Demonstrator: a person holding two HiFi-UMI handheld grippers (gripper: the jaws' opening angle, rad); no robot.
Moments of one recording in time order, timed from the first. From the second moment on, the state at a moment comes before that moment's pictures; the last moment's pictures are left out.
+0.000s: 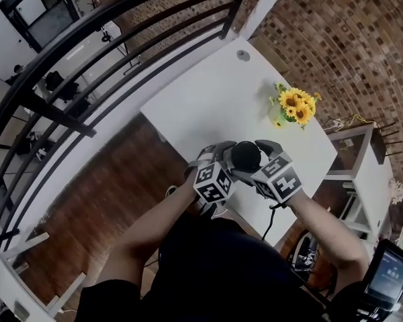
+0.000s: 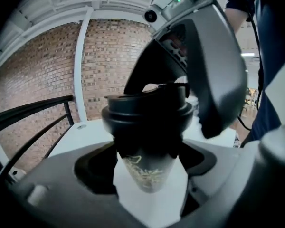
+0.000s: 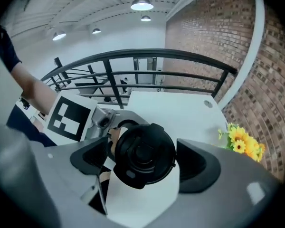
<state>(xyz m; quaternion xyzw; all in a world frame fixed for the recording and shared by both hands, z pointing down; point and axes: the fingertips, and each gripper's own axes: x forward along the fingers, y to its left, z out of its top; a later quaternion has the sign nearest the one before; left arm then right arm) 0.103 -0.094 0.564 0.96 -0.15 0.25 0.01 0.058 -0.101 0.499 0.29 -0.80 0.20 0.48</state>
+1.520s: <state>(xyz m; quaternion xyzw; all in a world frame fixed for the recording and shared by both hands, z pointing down) 0.107 -0.094 0.562 0.95 -0.11 0.28 0.00 0.049 -0.089 0.487 -0.01 -0.85 0.04 0.53</state>
